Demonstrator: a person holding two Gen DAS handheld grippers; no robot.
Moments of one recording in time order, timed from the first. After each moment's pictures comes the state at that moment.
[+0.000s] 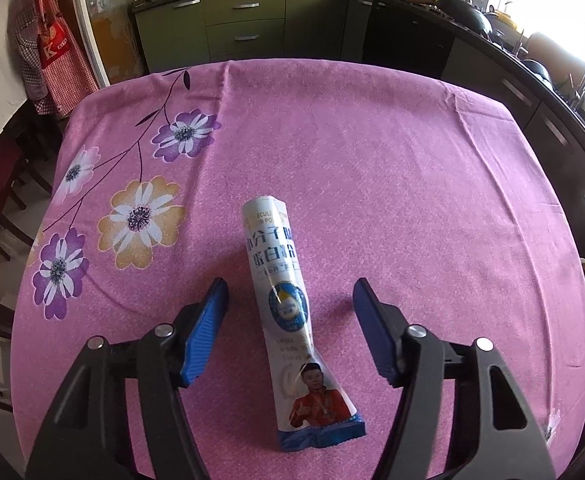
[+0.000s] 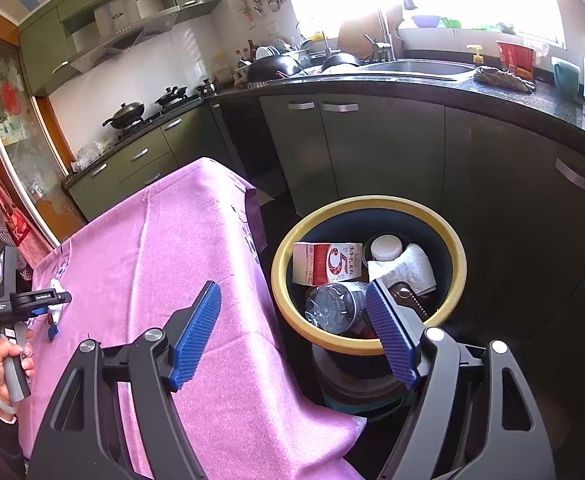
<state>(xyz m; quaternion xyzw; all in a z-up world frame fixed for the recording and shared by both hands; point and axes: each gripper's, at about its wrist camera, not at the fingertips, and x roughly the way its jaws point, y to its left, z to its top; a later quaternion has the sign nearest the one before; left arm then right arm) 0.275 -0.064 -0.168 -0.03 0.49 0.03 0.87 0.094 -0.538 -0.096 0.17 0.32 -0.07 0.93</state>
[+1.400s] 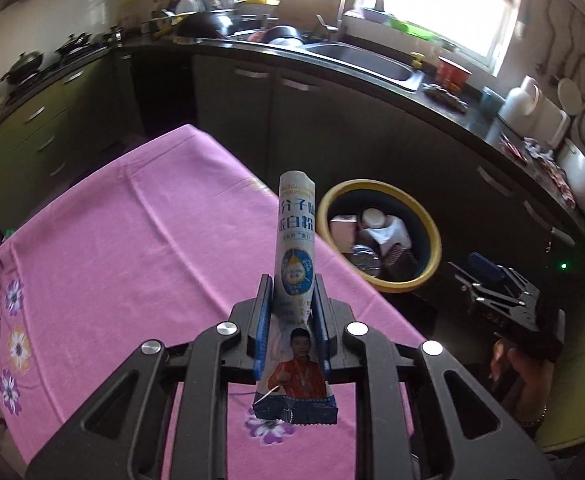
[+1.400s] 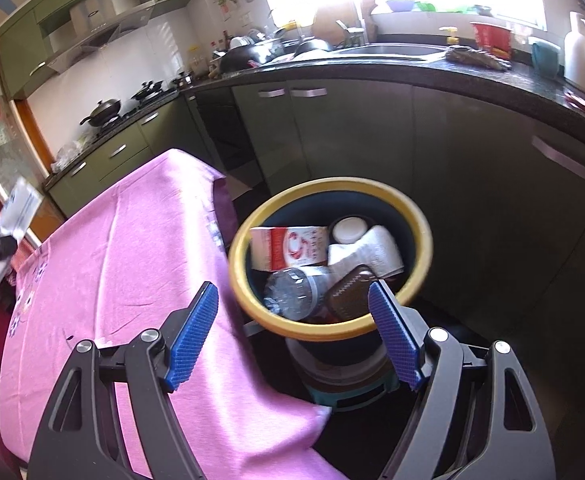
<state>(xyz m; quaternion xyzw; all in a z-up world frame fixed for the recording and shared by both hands) 0.170 -0.283 -0.043 0.11 0.42 -0.32 0.84 0.084 -0.566 -0.114 0.18 0.34 -0.11 0.92</state>
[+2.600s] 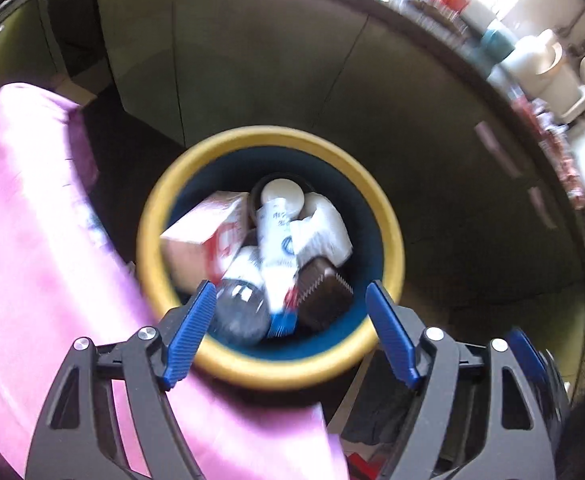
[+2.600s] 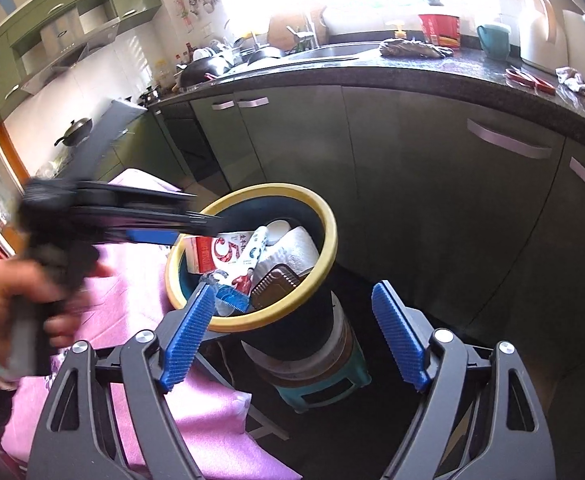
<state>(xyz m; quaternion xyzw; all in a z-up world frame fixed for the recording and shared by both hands) 0.226 -0.474 -0.151 0.10 0.55 -0.36 0.75 0.034 -0.633 -0.112 0.20 0.34 -0.15 0.91</state>
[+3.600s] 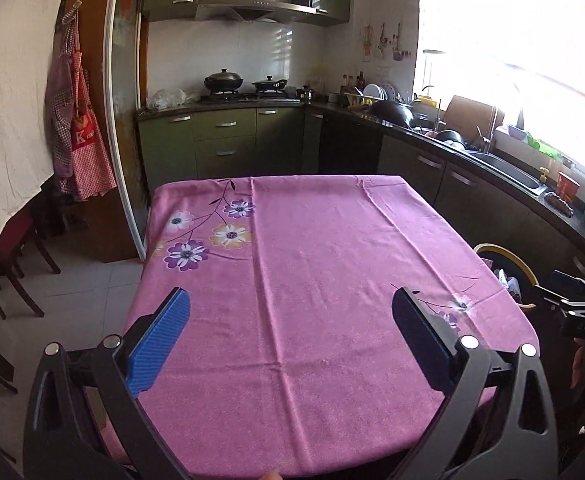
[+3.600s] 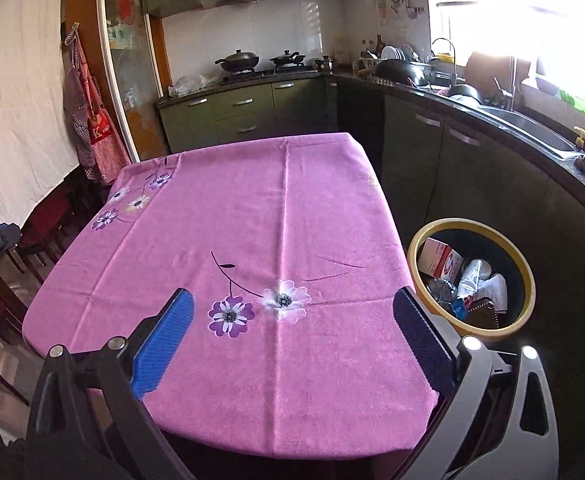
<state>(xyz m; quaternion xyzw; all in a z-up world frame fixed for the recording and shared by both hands) 0.009 -0.018 -0.052 -0.01 0.28 -0.04 0.96 0.053 -0.388 -0.057 0.03 0.33 0.09 0.94</state>
